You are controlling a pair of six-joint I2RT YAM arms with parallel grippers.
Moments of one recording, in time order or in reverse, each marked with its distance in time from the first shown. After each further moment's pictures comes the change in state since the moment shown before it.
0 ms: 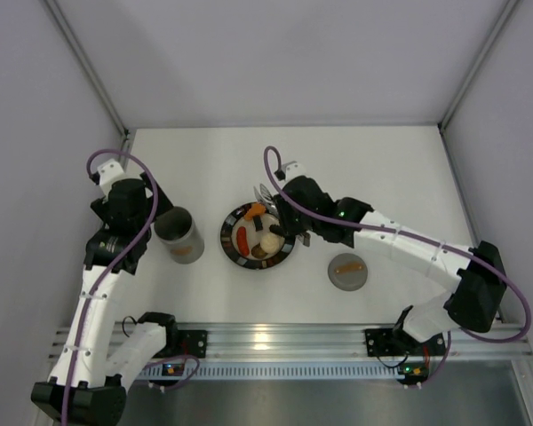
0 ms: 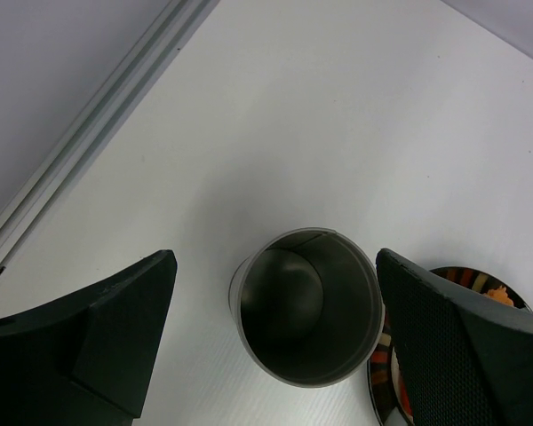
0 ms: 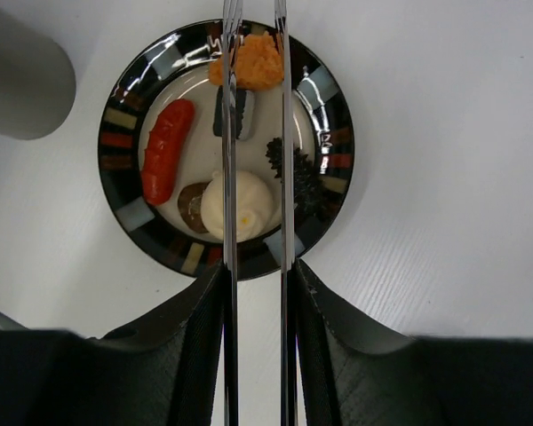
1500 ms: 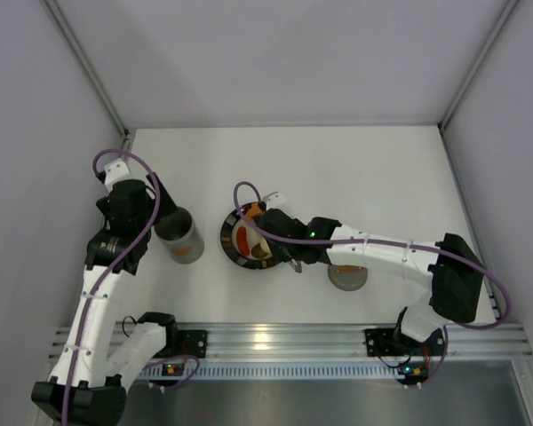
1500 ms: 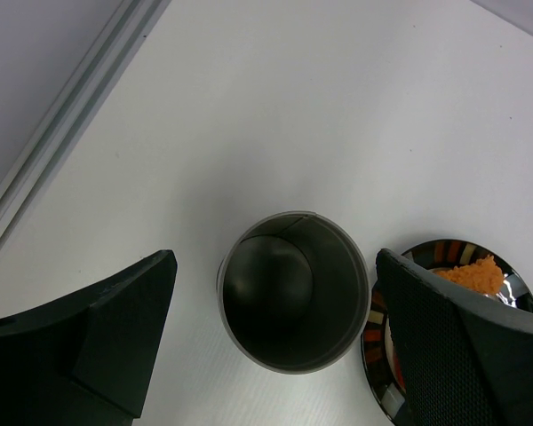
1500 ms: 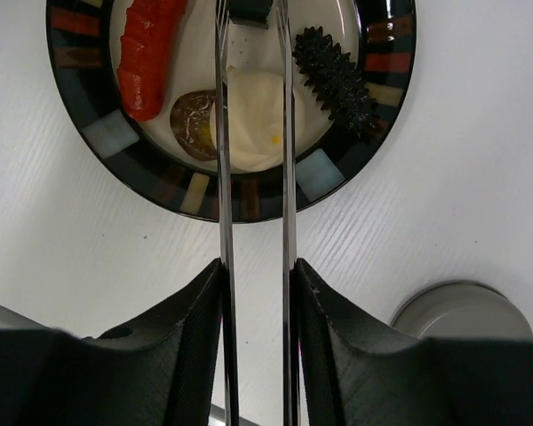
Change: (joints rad) left arm 0.000 -0.002 -0.013 0.008 0.088 0.034; right arm 0.193 0.117 -0.023 -0.101 0.129 0.122
